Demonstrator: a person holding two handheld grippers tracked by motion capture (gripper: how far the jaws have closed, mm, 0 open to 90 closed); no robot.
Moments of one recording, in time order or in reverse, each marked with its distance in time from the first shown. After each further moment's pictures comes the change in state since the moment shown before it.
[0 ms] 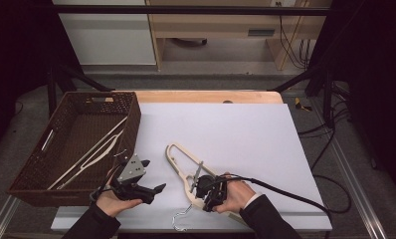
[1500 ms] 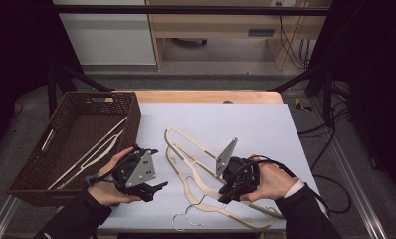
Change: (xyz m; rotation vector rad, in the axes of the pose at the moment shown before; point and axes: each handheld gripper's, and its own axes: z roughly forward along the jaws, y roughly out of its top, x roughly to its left) left arm -0.016 0.062 -0.021 0.083 -0.004 0.471; right arm 0.008 -0.035 -0.114 -0.184 0.089 -0.112
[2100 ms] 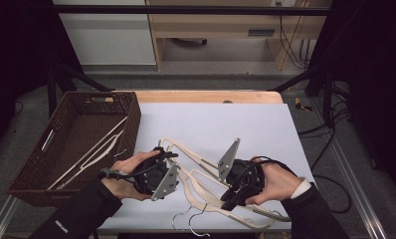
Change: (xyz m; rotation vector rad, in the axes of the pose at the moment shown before) left arm -0.015 0.033 0.021 0.078 0.011 0.400; right arm 0.009 -0.001 -0.010 0.008 0.113 -0.050
